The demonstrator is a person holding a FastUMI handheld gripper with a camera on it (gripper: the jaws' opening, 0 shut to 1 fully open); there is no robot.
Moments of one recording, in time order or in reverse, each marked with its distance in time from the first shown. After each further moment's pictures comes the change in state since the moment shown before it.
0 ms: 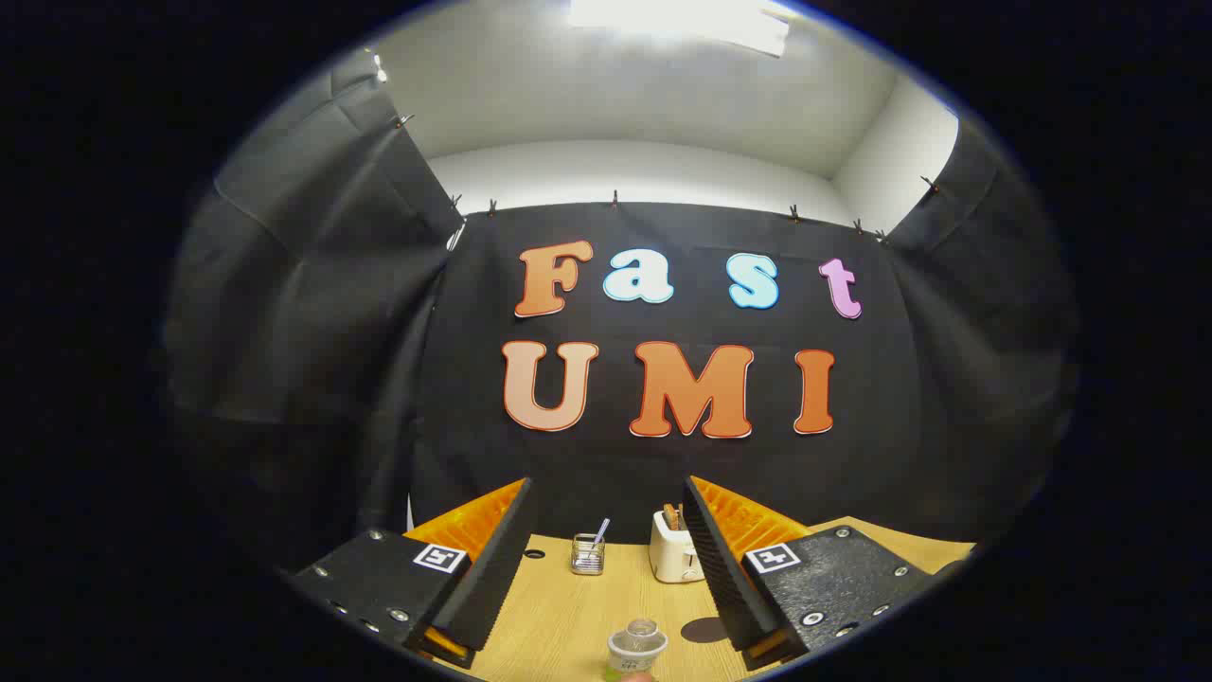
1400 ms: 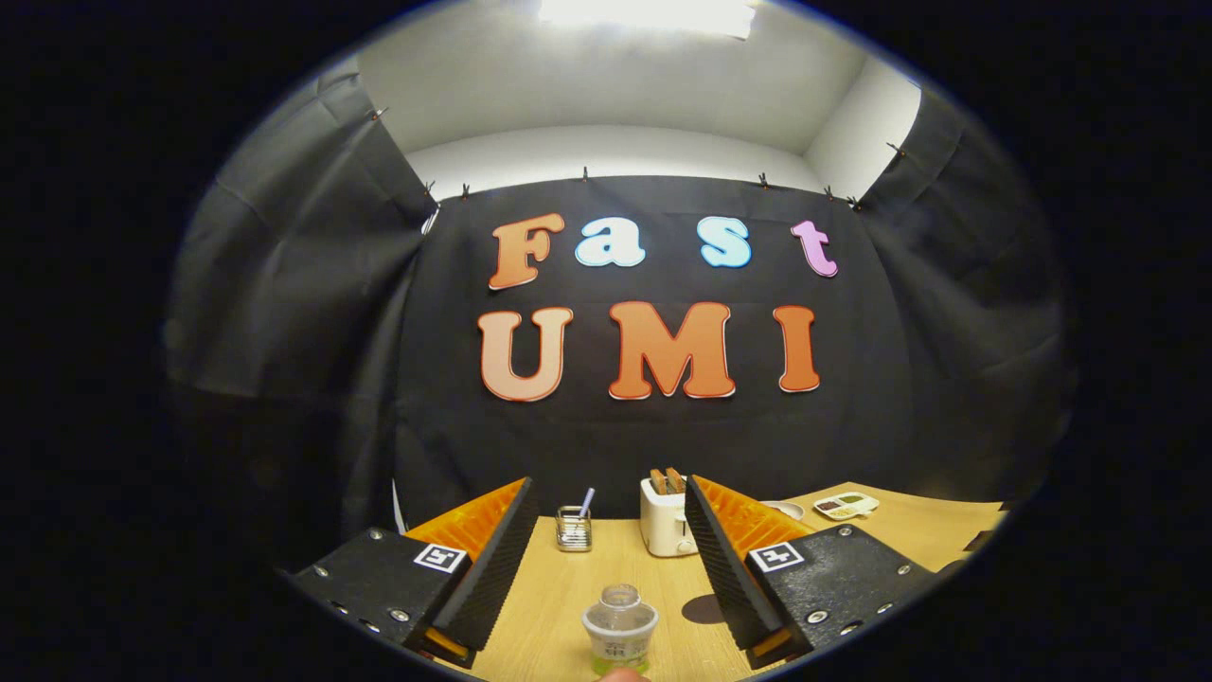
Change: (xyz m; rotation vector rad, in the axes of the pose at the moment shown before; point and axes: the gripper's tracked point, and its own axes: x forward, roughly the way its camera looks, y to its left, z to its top) arm 0.003 -0.027 -0.107 0.026 0.057 -0.069
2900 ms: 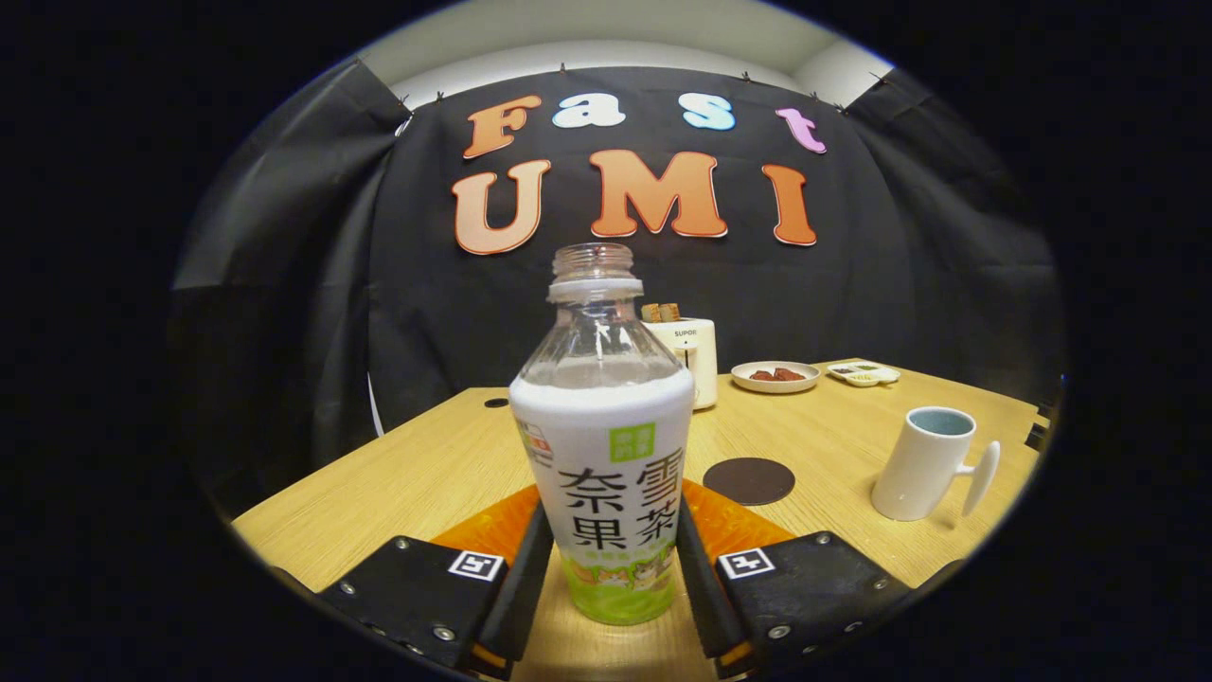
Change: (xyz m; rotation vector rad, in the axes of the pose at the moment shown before) arm 0.014 0.011 -0.222 0.048 0.335 -0.003
